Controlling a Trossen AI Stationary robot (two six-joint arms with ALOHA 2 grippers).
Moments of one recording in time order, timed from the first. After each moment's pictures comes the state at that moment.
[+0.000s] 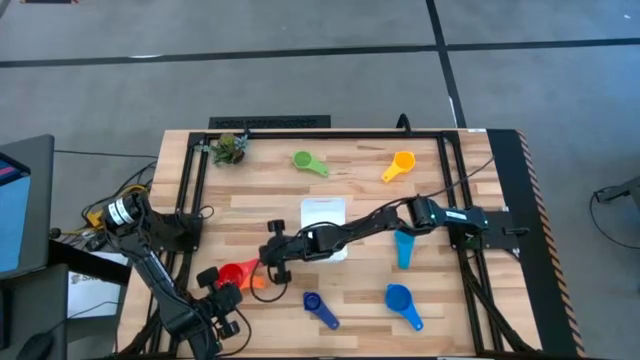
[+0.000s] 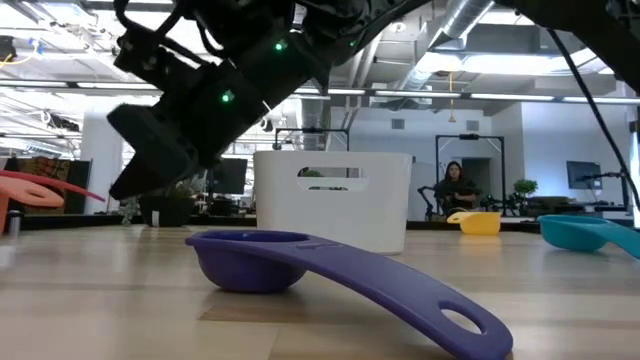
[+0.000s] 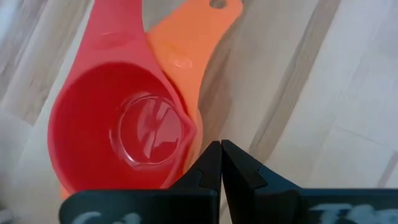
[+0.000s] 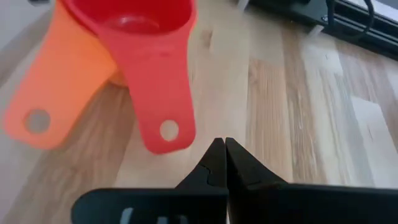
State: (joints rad) left arm -1.05 1.74 1.09 -0.93 -0.48 -1.48; right arm 0.18 2.46 1.91 -0.08 0.21 -0.19
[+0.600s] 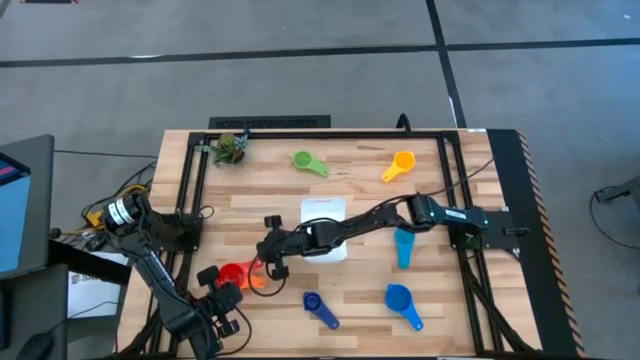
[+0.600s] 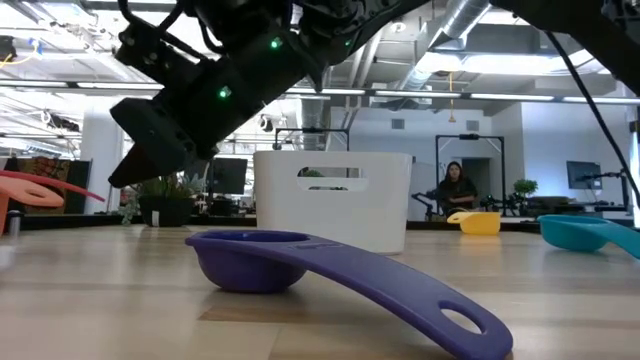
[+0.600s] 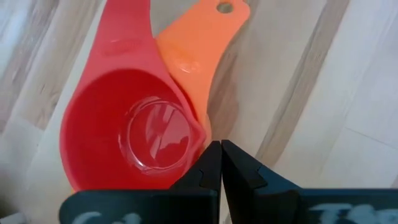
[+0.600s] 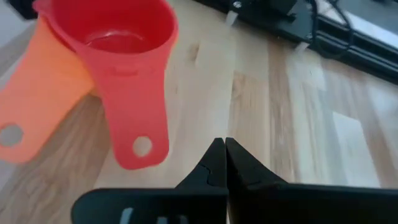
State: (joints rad) left arm -1.05 1.74 1.09 -0.95 -0.48 -1.46; right arm 0.15 2.46 1.94 -0.07 0.18 -0.25
